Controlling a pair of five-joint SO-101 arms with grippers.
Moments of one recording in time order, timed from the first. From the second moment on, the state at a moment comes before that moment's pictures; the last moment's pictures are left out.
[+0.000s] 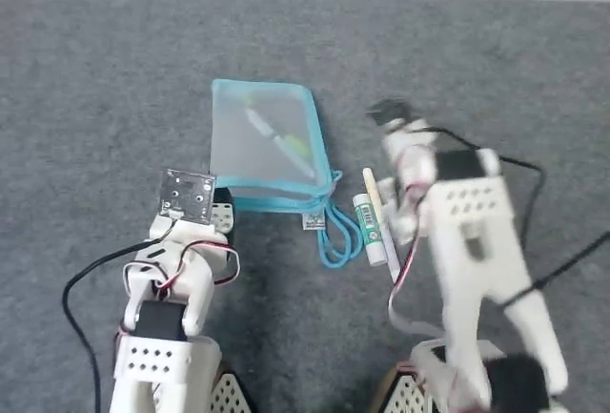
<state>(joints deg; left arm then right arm) -1.0 -83.6 89.7 36.1 -1.8 -17.1 -25.2 30.2 84.3 20.7</state>
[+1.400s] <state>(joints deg) 13.9 -83.6 89.7 39.1 -1.2 -30.6 11.1 -15.6 98.5 5.1</state>
